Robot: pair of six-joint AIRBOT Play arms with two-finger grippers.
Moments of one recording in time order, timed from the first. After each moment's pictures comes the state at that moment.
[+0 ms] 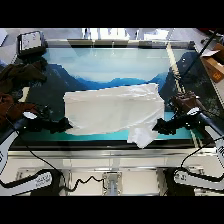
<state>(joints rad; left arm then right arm) 0.25 -1.30 0.60 0.84 -0.97 -1.10 -0.26 -1.36 0.66 -1.00 1.11 1.25</state>
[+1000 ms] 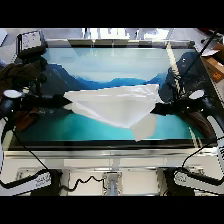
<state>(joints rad) 0.25 -1.30 1.01 0.60 -1.21 -0.92 -0.17 -1.31 0.97 -0.89 1.19 1.10</state>
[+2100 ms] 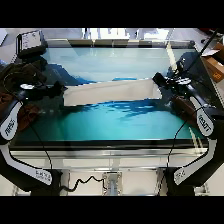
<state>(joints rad) 0.24 -1.74 1.27 0.52 -0.74 -1.08 -0.15 -1.81 1.37 -0.49 0.49 1.08</state>
